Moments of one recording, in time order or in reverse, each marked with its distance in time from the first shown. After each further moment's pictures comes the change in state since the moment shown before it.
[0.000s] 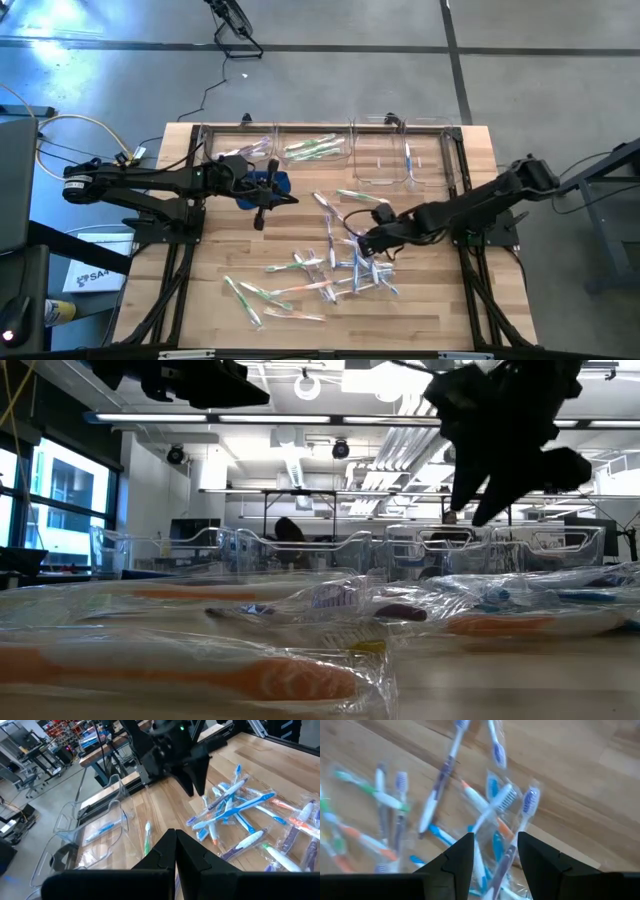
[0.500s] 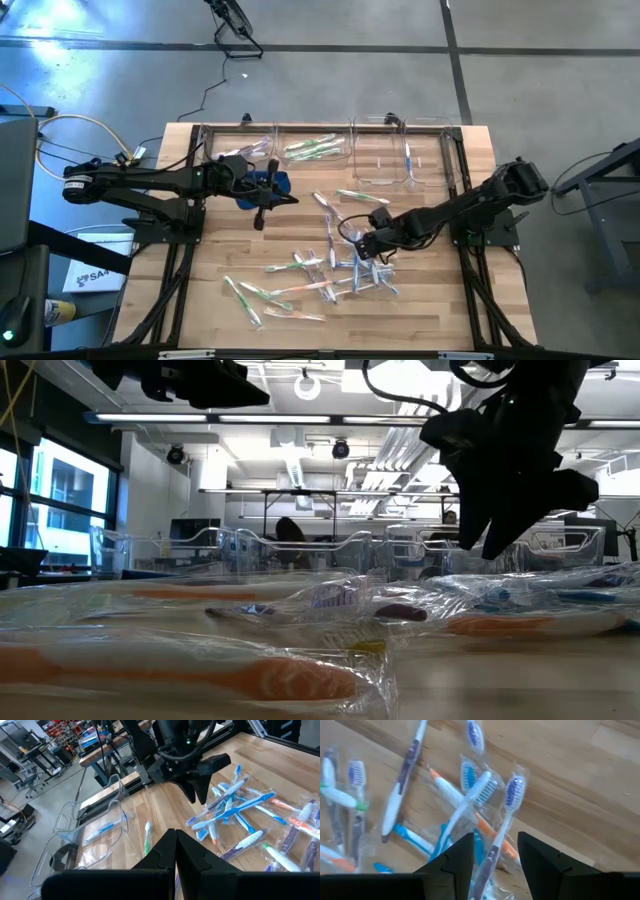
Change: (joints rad) left arm 0.000 0.000 0.000 0.000 0.000 0.000; right arm 0.000 0.088 0.000 -0.016 -0.006 0.032
